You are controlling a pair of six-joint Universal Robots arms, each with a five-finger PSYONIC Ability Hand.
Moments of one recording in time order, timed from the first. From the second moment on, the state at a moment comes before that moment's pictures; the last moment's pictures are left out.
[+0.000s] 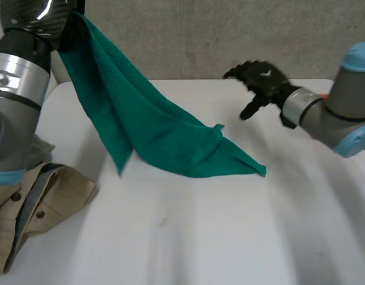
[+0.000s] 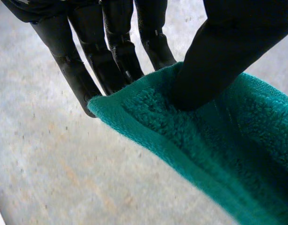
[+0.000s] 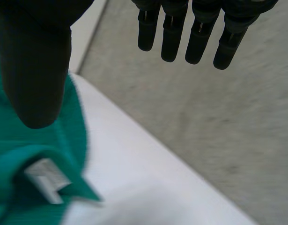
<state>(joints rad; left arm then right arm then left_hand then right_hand) 4.39 -1.63 -1.59 3.80 -1.40 3.43 1.83 -0.74 0.77 0.04 1.01 2.93 1.16 1.20 1.19 1.20 0.98 0.36 0.37 0.36 0.35 0.16</state>
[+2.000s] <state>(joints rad) 4.43 -1.97 -1.71 3.72 -1.55 3.54 1.86 -0.76 1.14 -0.21 1.27 2.57 1.16 1.20 1.19 1.20 0.98 1.07 1.13 1.14 1.16 0.94</state>
